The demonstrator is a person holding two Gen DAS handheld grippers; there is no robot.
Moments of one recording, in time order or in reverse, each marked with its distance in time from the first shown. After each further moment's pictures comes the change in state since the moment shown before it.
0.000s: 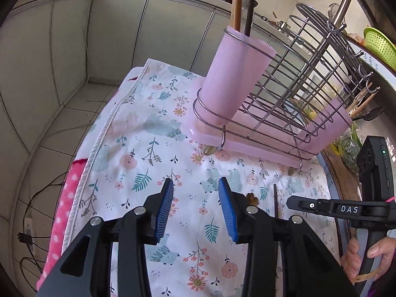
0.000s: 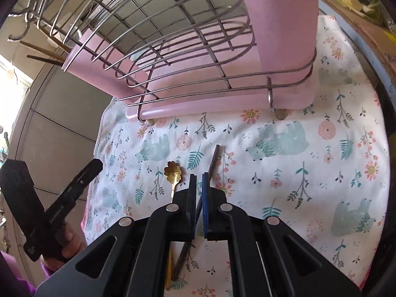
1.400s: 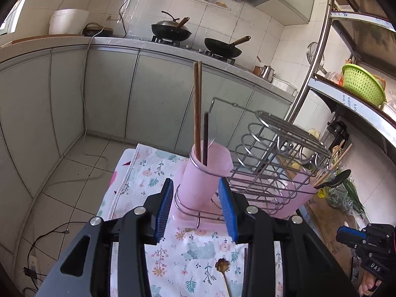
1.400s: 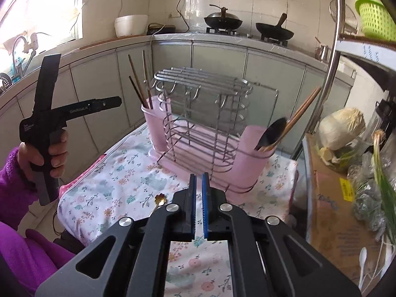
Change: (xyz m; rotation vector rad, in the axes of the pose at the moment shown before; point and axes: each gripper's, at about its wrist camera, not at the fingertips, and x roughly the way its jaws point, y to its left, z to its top) left arm -0.072 -0.038 0.076 0.049 -0.270 -0.009; right arm -0.157 0.059 -0.041 -0.603 -0.396 -0.199
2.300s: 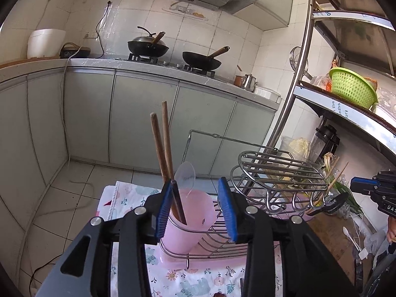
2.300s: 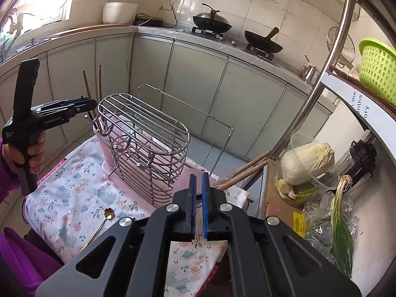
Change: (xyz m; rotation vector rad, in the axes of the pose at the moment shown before) left arm 0.029 -0.019 0.053 0.087 -0.096 -0.089; right arm -0.011 -0.050 0.088 -0.153 0.022 -0.205
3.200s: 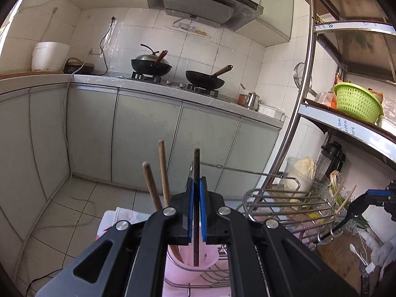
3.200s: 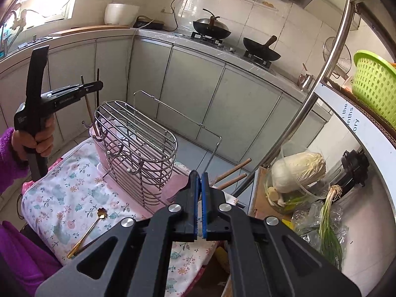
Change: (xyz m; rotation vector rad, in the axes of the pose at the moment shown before) left arm 0.016 -0.003 0.022 0.008 -0.099 0.024; right arm -0.011 -0.012 0.009 -0.040 -0.027 -0.010
